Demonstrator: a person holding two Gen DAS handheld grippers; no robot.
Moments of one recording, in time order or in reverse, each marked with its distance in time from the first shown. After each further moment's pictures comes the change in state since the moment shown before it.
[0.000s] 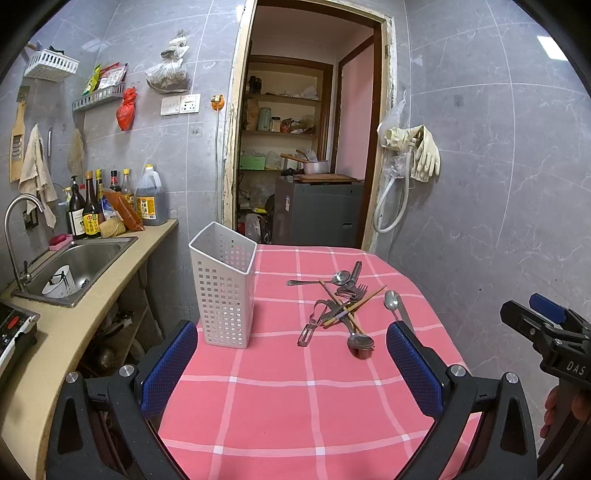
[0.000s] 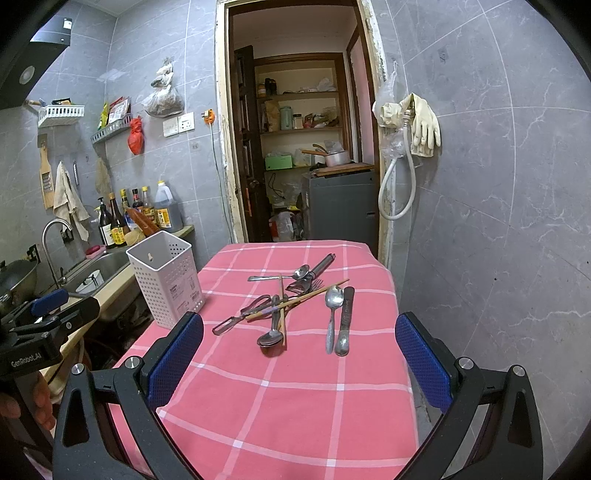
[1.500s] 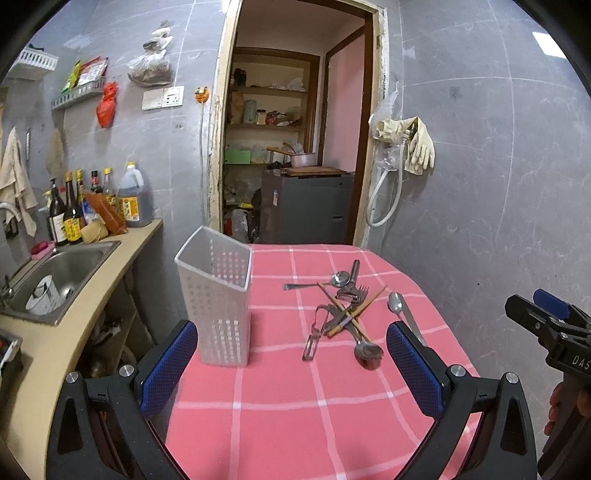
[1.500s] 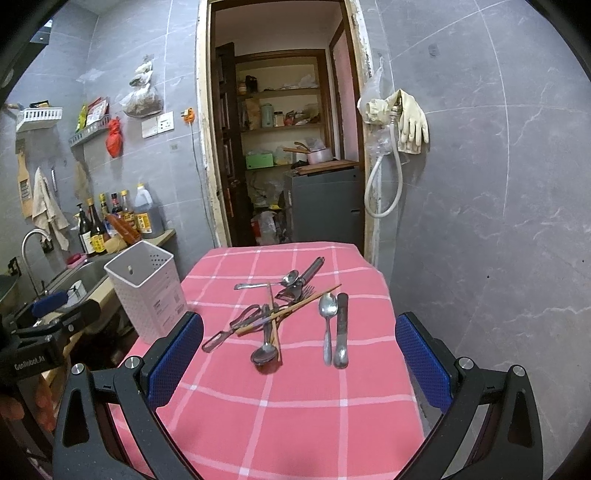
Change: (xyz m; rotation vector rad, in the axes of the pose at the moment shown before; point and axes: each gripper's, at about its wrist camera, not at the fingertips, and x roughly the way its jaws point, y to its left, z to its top) left arm 0.042 0.011 0.016 0.041 0.020 -0.052; right arm 0.029 0.013 0.017 0.037 0.004 -0.083
